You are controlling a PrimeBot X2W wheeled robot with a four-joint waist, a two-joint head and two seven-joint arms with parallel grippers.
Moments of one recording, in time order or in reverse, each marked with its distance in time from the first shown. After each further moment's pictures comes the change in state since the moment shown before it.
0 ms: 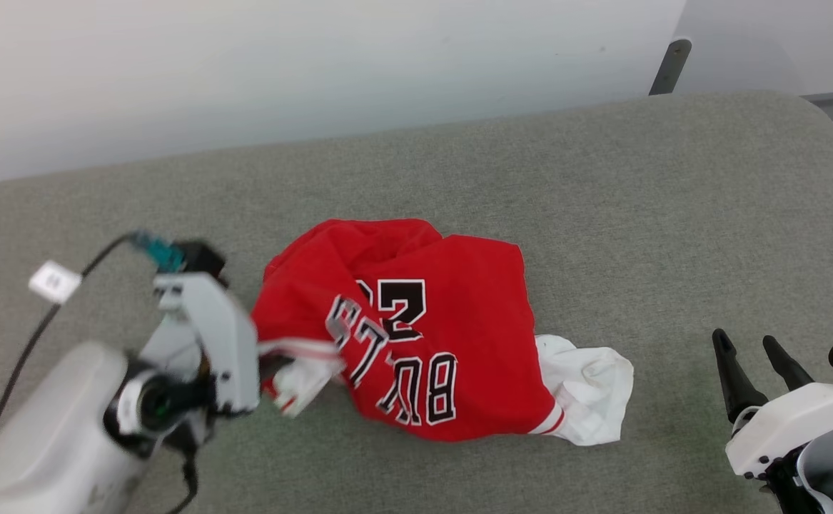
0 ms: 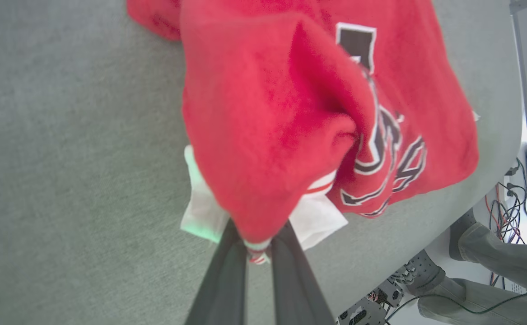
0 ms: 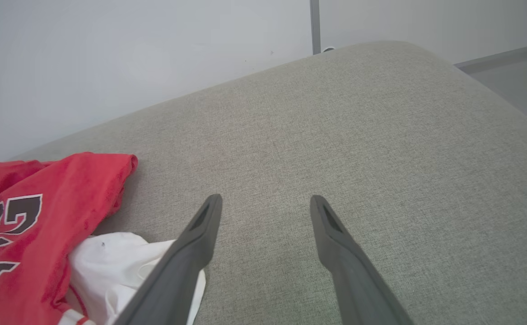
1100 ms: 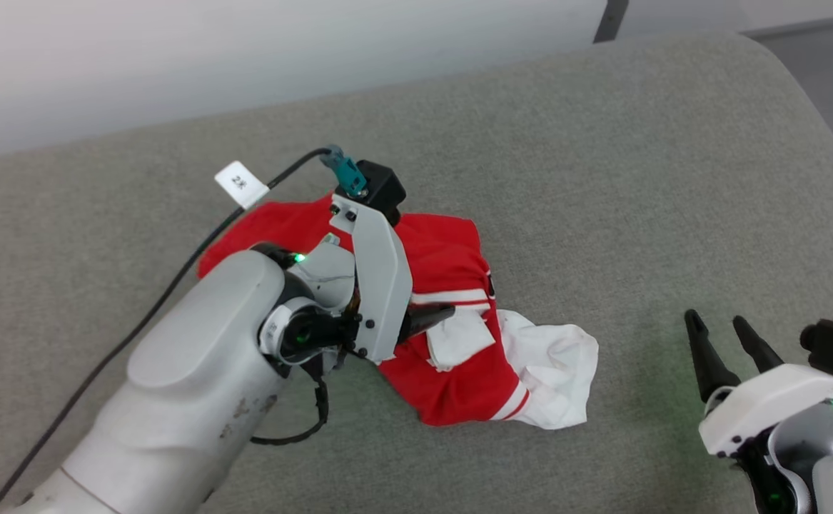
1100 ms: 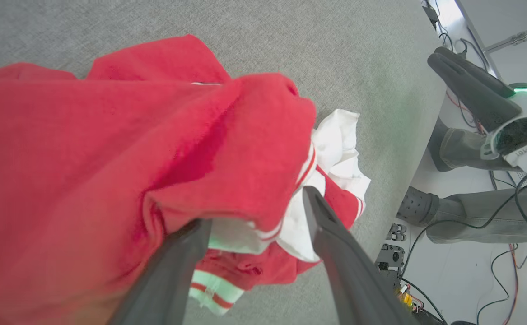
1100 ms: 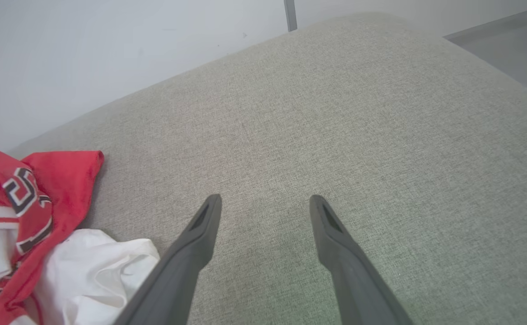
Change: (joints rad) left arm -0.338 -0.269 -0.213 0.189 0.091 -0.212 0.008; right arm -0.084 0.007 0.055 0.117 0.036 0.000 -0.080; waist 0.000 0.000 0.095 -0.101
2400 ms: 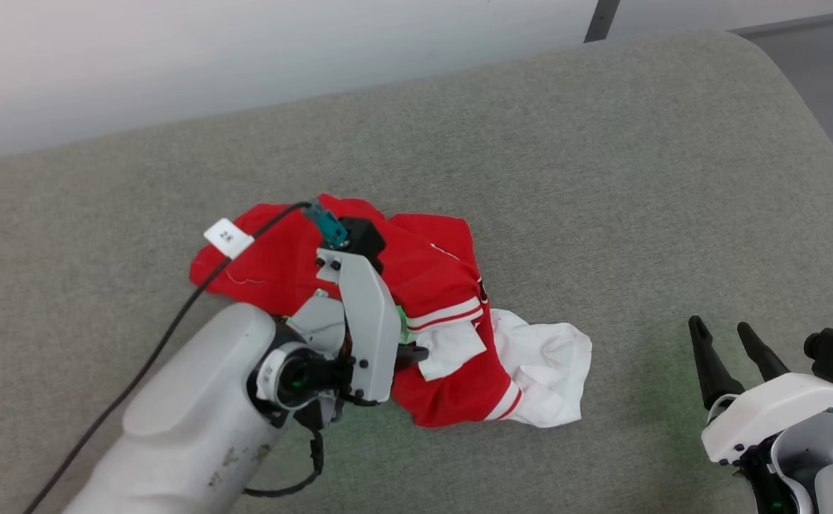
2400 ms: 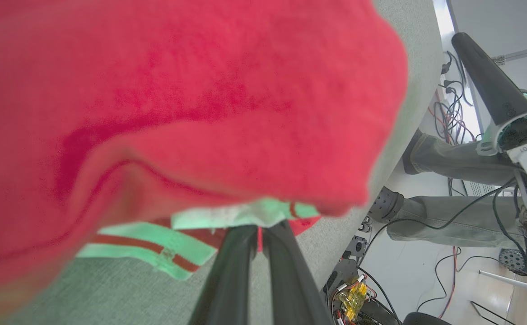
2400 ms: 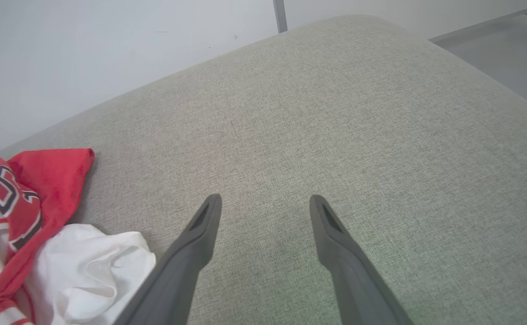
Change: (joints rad) left arm 0.140 0.032 0.026 -0.100 -0.073 0.128 0.035; right arm 0.031 0.001 -0.010 -0.024 -0.008 0.000 -0.008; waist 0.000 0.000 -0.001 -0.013
